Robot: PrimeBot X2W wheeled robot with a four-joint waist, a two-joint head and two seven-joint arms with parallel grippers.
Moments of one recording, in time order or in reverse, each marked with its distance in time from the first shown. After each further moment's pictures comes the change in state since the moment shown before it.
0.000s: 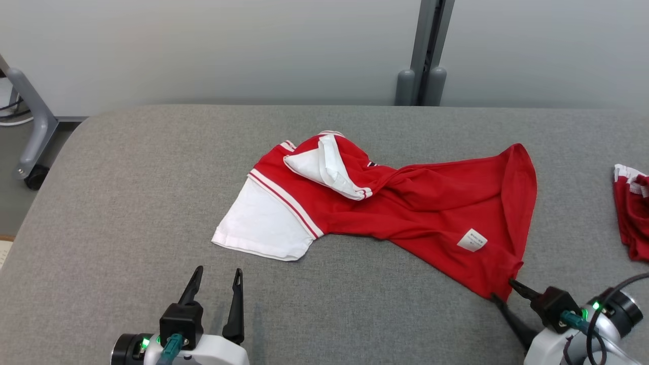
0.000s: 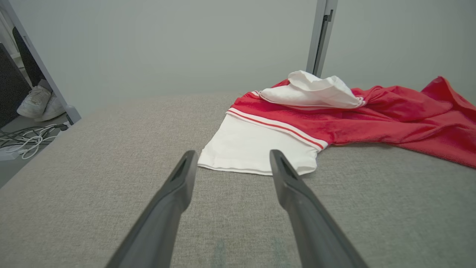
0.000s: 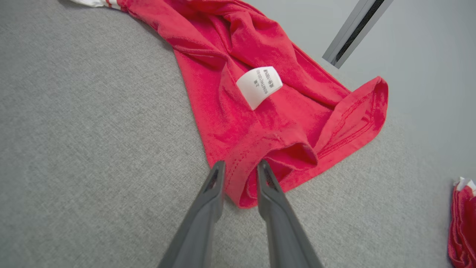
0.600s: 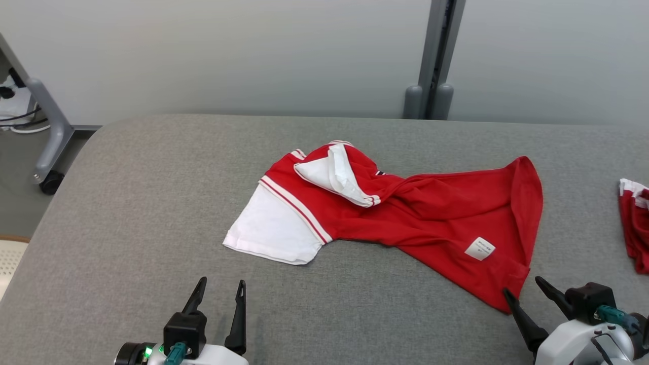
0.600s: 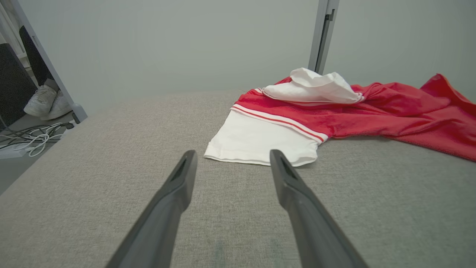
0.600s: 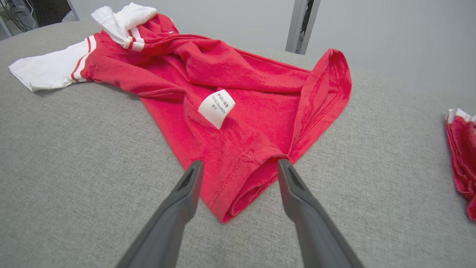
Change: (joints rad) left arm 0.027 0.012 -0.026 0.003 -0.008 0.000 0.006; right arm 0.129 0.070 -0.220 -0.038 0.200 0.000 0.047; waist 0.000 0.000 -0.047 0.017
